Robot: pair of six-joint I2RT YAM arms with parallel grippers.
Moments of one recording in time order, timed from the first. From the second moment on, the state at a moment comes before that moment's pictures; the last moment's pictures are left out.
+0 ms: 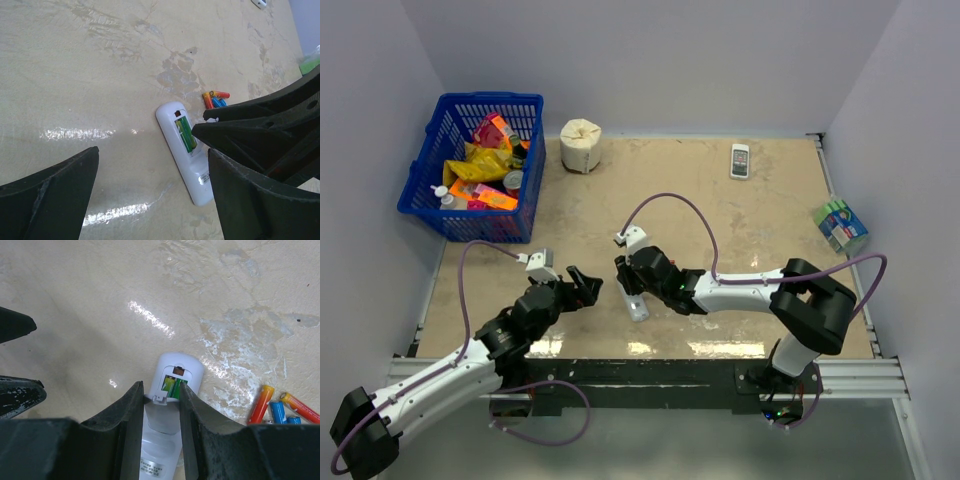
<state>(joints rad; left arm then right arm) -0.80 0.53 0.16 -0.02 -0.39 -0.80 1.05 1.64 0.82 0.24 0.27 0.31</state>
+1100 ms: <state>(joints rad) -0.80 0.53 0.16 -0.02 -0.39 -0.81 1.05 1.67 0.82 0.27 0.28 0.35</state>
